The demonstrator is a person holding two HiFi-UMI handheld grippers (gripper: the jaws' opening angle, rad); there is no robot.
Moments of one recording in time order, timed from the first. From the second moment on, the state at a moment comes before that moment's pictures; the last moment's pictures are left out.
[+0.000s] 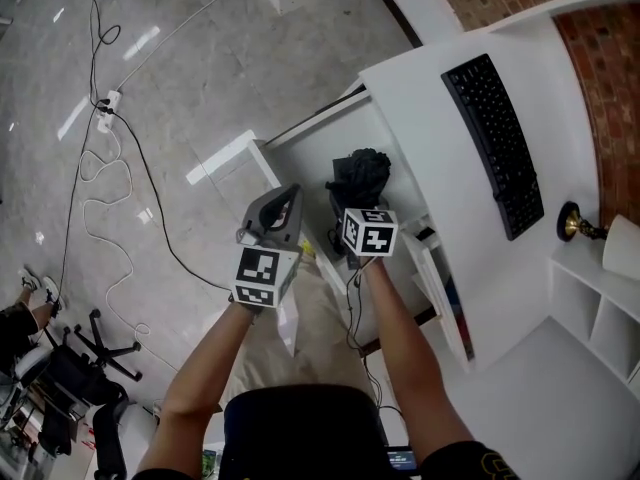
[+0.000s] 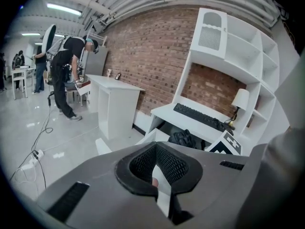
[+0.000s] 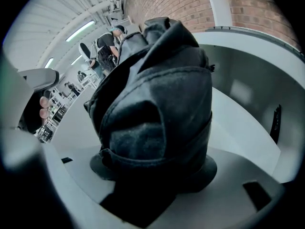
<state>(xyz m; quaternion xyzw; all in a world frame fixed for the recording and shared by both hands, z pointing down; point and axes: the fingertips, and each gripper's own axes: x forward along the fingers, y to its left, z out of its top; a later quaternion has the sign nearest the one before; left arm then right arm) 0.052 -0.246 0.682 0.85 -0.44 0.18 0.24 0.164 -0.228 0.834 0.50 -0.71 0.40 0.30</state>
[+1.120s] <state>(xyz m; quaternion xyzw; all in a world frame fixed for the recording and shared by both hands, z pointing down) 0.055 -0.235 0.713 0.83 -0.45 0.19 0.28 0.157 -0.268 0.906 0.49 -0.68 0.41 0.37</state>
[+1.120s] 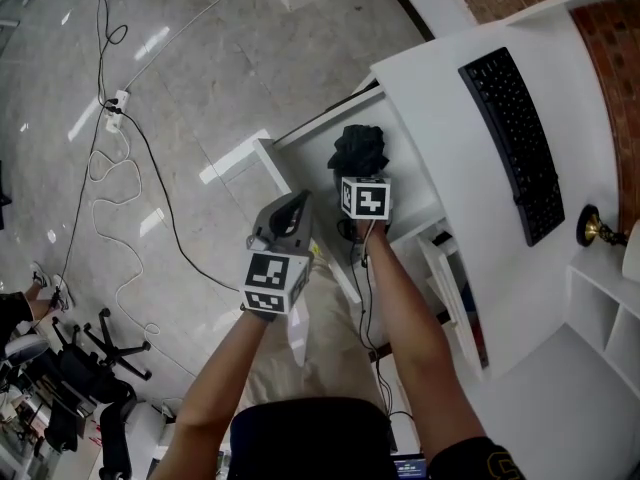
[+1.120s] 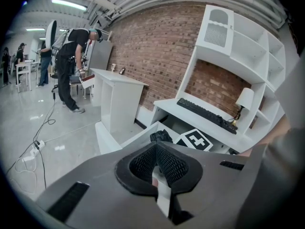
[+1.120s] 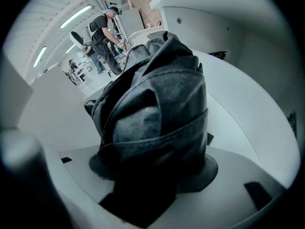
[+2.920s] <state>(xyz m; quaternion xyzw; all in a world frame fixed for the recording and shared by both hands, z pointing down) 0.046 -0.220 0.718 0.82 -0.46 0.18 0.29 0.147 -0.255 0.913 0.47 -0.71 0.39 0.35</state>
